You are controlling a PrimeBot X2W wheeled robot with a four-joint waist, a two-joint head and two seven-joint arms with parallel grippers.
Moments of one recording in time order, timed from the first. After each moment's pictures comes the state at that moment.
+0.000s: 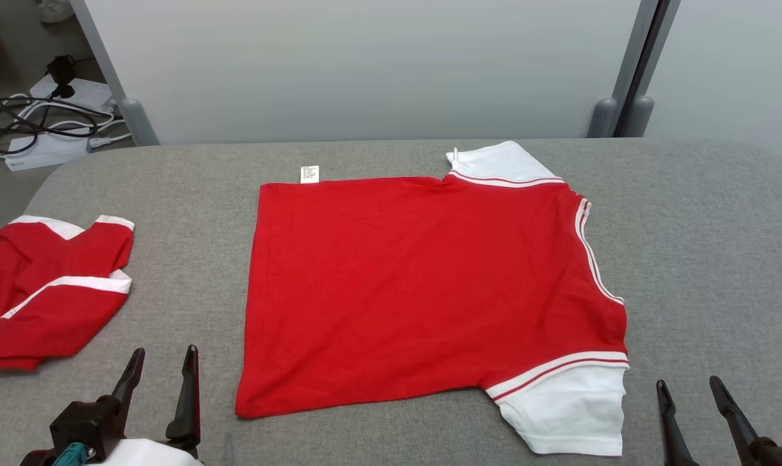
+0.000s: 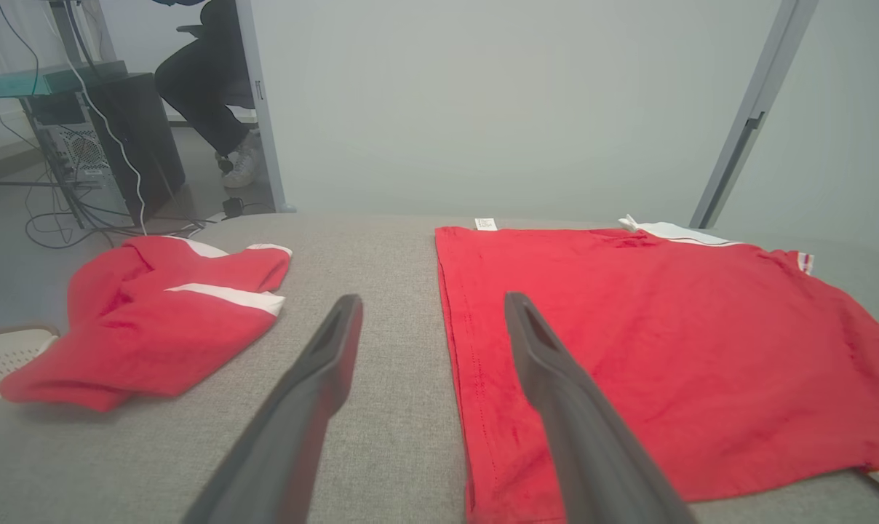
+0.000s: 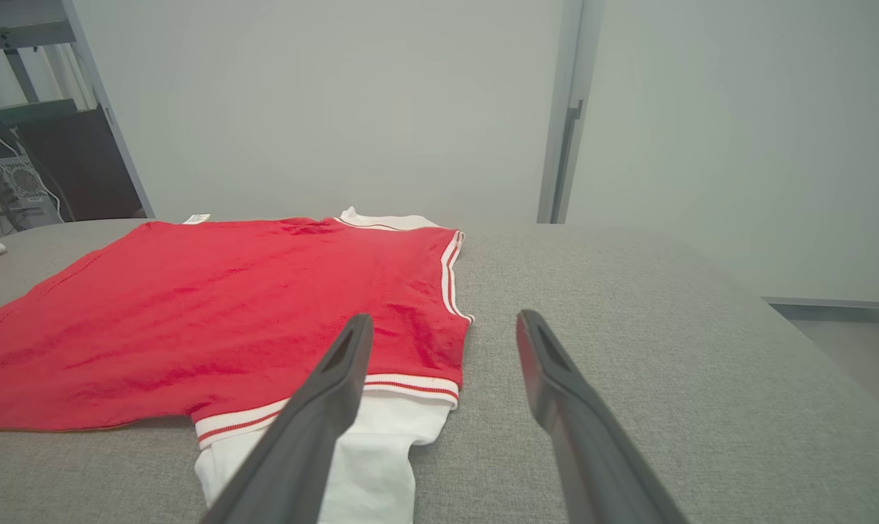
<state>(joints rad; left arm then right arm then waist) 0.04 0.42 -0.36 0.07 -0.61 0.29 -0.23 0.20 -0.04 -0.06 0.08 0.09 0.13 -0.25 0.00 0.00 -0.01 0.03</state>
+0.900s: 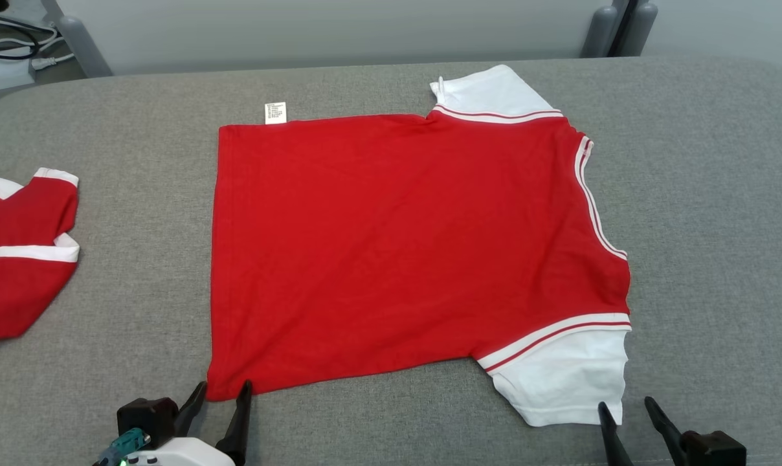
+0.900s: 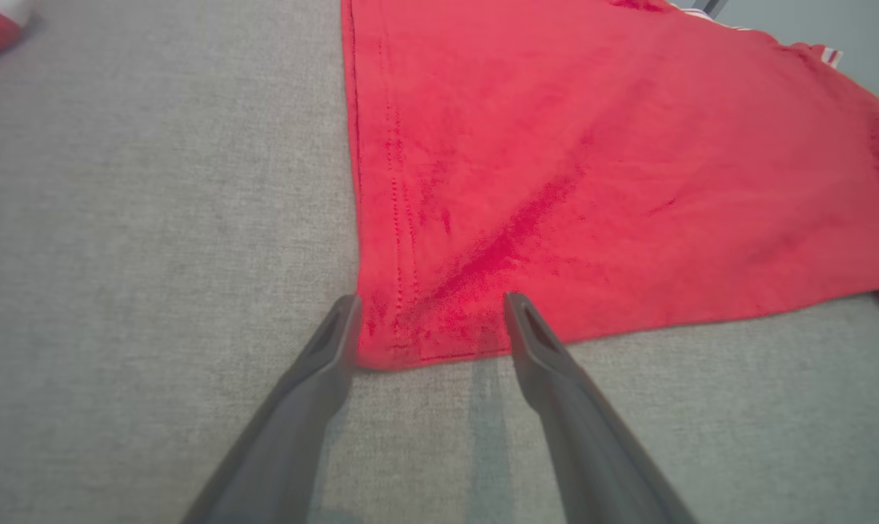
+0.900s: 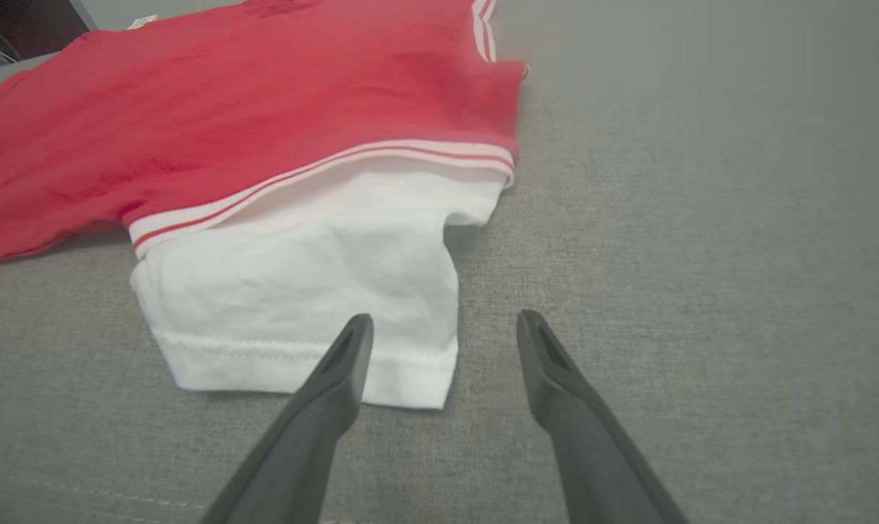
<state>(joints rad) -0.07 0.32 -0.47 0.36 -0.69 0.12 -0.16 0.08 -0.04 0.05 0.36 0.13 0.13 -0.24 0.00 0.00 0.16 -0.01</state>
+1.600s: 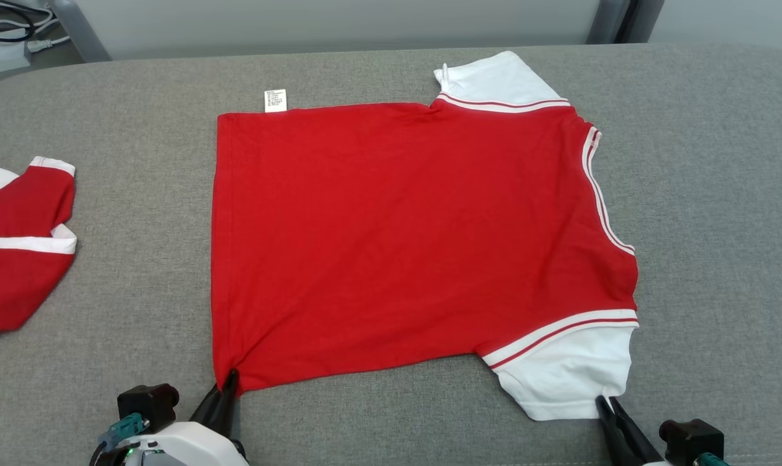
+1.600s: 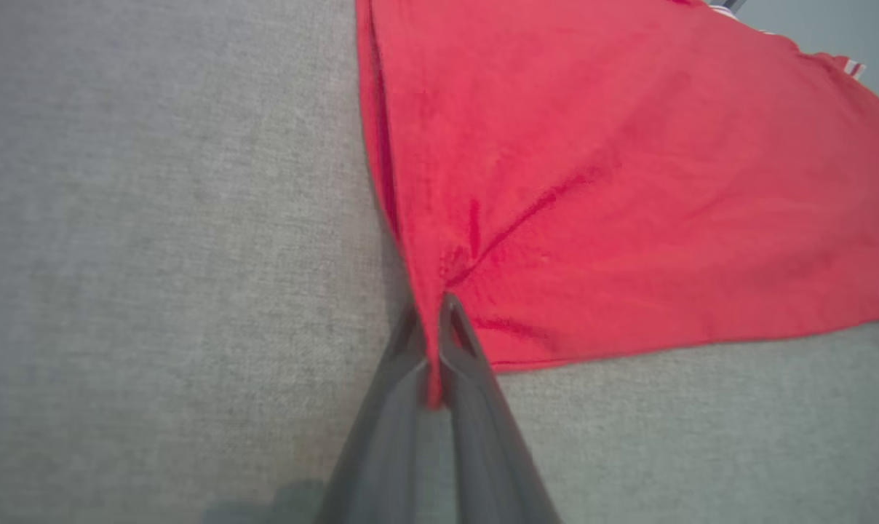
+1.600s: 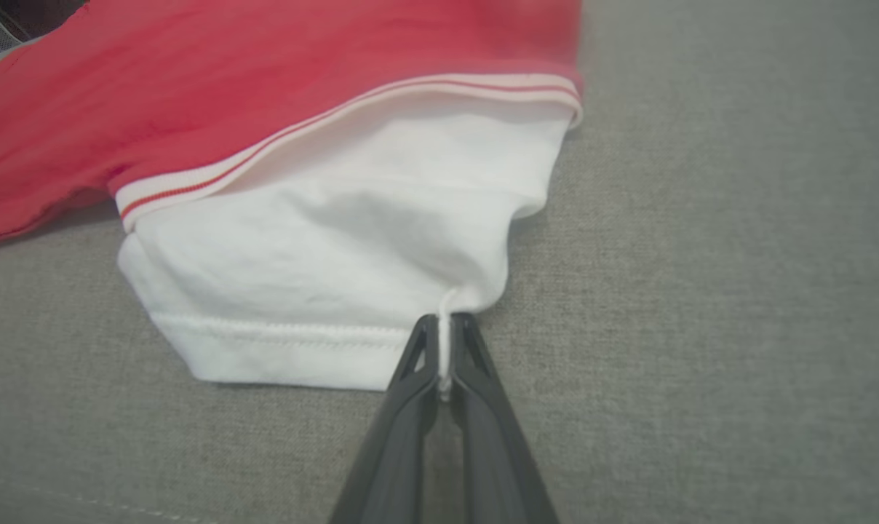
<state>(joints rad) -0.15 0.27 -0.47 0.53 -0.75 0.04 -0.19 -0.01 -0.04 0.13 0.50 0.20 0.13 -0.26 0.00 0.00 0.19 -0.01</state>
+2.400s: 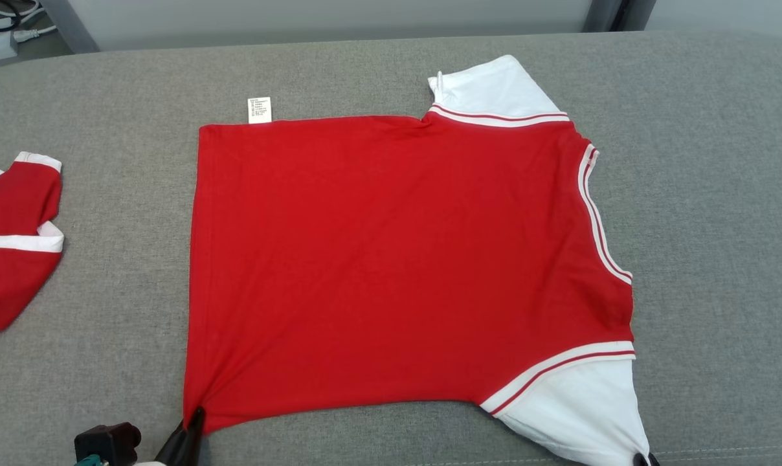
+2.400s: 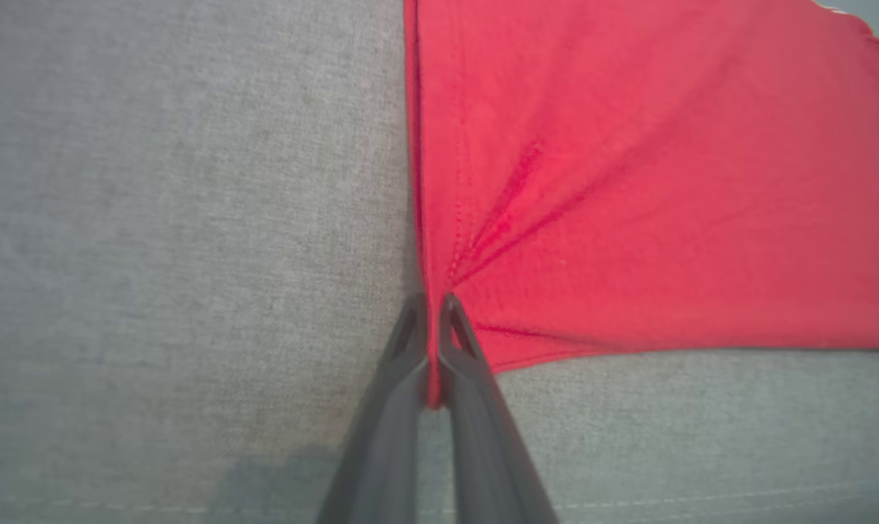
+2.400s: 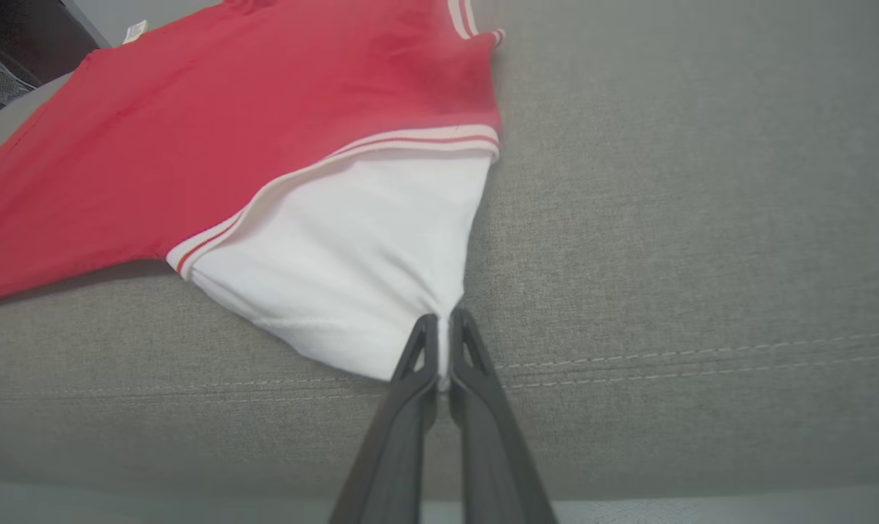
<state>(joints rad) 0.04 0.38 -0.42 0.27 -0.79 0.15 -0.12 0.35 -0.03 0.06 0.05 0.25 0.13 -0.16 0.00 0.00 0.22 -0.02</state>
